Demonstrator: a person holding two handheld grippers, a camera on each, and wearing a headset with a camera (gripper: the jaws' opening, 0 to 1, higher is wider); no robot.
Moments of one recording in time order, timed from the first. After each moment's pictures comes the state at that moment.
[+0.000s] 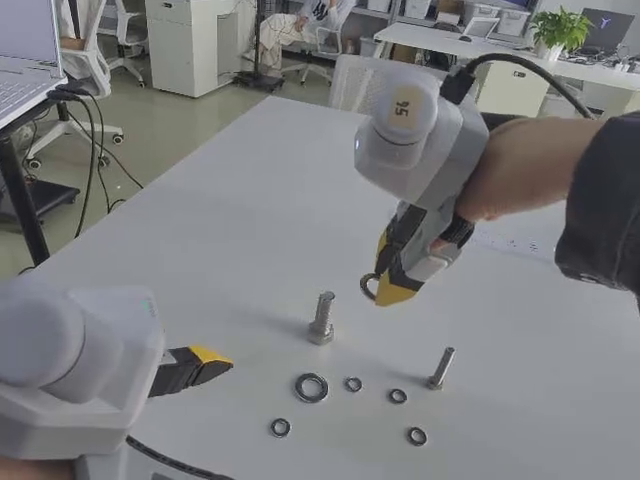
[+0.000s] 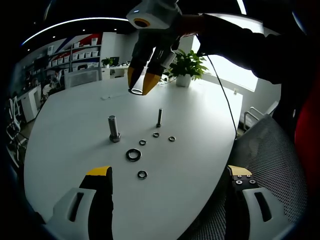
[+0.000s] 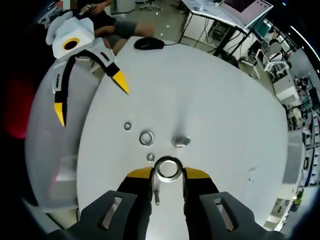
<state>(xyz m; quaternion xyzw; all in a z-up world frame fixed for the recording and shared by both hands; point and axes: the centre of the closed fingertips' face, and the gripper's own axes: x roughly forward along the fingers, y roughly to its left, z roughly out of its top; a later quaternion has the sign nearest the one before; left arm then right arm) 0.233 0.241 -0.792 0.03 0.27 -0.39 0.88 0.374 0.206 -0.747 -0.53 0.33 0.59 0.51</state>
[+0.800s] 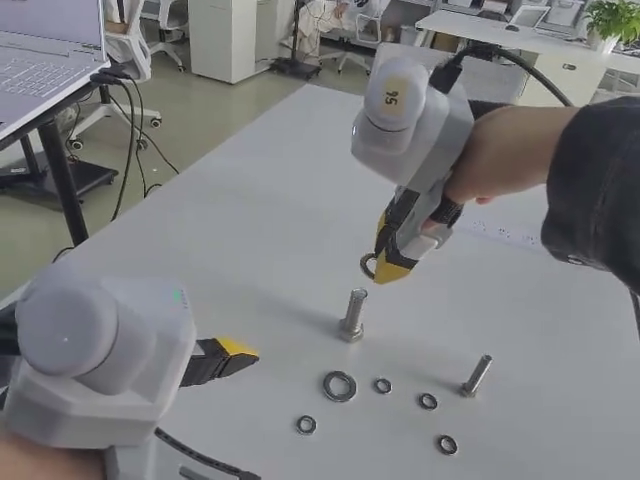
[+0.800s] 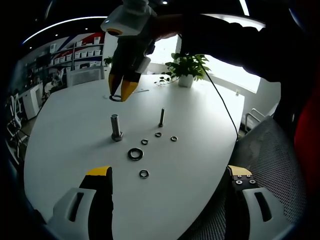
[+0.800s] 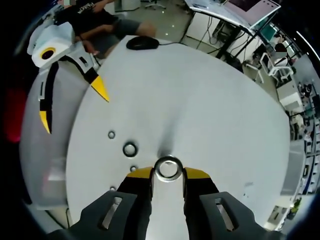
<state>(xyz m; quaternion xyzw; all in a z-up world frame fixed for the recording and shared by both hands) 0.238 0.247 -0.792 0.02 0.28 -0.38 0.88 0.402 0.246 -0.768 -0.54 0.32 0.60 0.50</state>
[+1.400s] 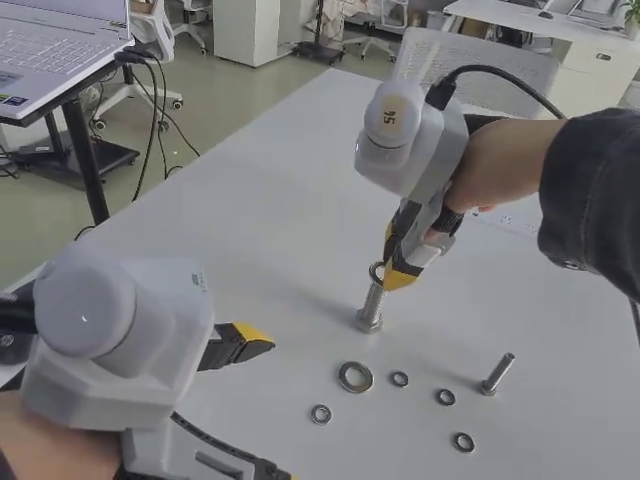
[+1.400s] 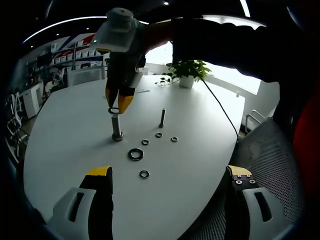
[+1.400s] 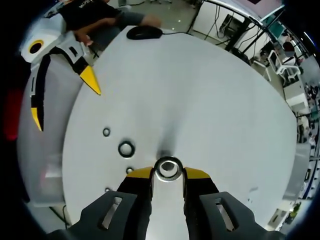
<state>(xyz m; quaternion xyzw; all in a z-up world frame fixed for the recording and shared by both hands) 0.238 0.246 -0.791 0.02 0.27 -0.38 0.88 0.404 0.249 -0.796 -0.55 0.34 0.60 0.46</state>
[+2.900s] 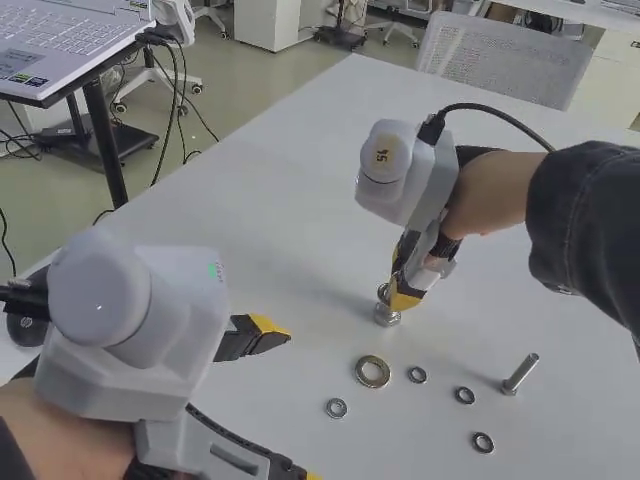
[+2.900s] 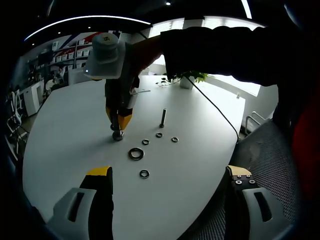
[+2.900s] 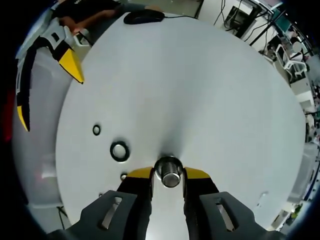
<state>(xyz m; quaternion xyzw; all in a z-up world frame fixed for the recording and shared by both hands) 0.232 0.247 -0.798 0.01 0.28 -0.38 0.88 0.399 0.251 -0.855 -0.56 0.37 0.60 0.44</state>
